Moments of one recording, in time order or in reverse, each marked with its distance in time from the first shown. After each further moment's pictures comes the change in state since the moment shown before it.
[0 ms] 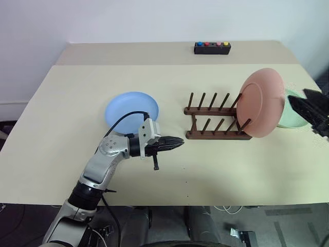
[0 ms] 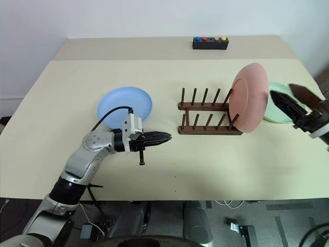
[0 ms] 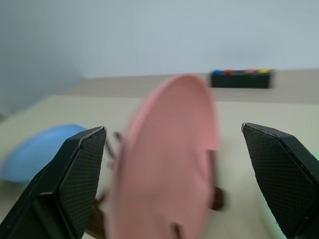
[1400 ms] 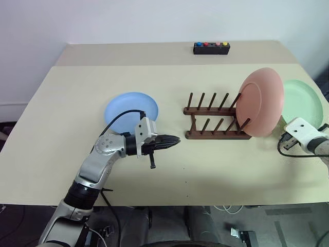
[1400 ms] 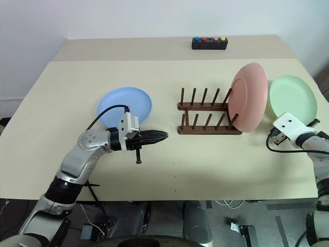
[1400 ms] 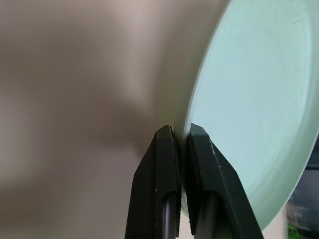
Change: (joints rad) left arm -0.003 0.029 0.020 -0.012 0.003 0.006 -0.001; right arm -0.209 -0.116 0.625 0.824 -1.065 -0.964 -0.394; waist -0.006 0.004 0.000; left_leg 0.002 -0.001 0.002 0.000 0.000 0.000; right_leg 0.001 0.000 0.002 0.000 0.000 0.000
